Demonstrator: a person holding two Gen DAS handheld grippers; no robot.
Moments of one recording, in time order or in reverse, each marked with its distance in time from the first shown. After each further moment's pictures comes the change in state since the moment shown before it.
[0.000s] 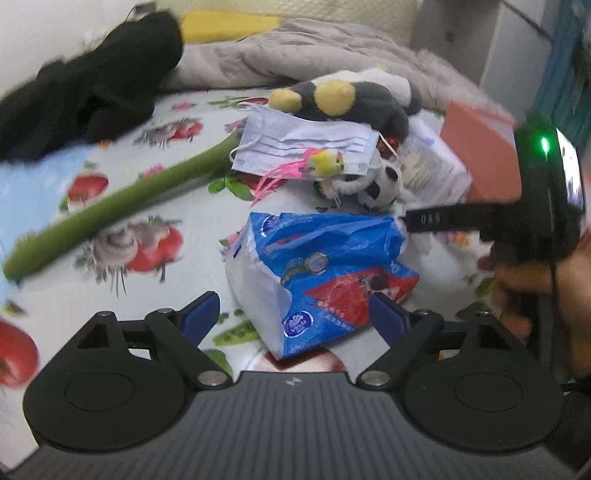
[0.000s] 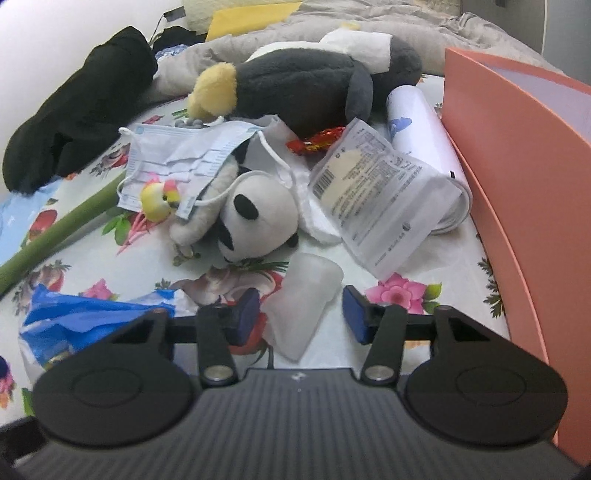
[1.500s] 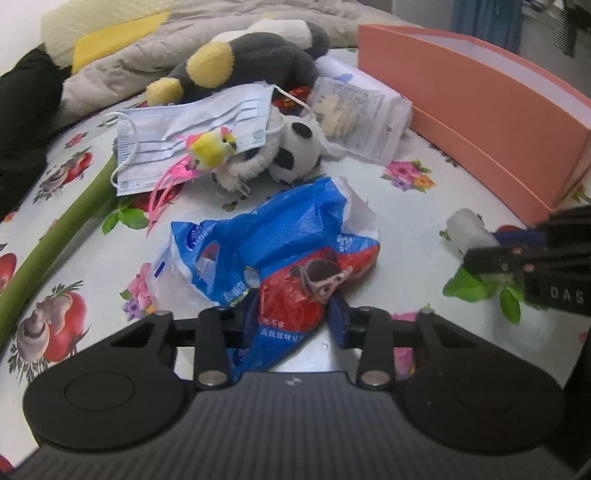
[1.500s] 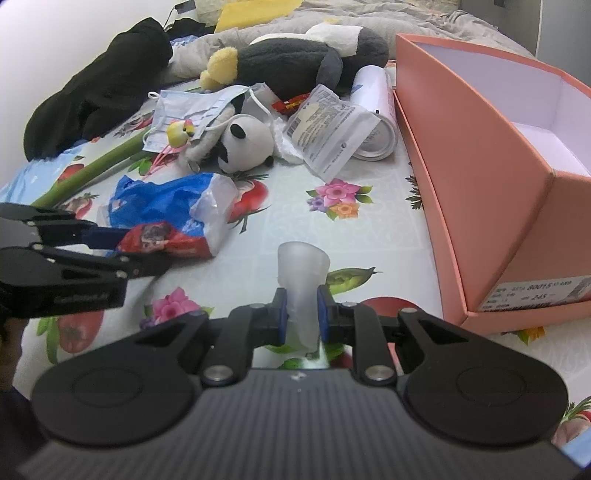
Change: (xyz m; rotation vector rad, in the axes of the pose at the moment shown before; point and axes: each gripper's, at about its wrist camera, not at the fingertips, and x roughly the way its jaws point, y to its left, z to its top) left arm 0.072 -0.051 0.016 0.299 0.083 -0.121; right arm -0.082 -0.031 -0.070 -0.031 0.021 0.011
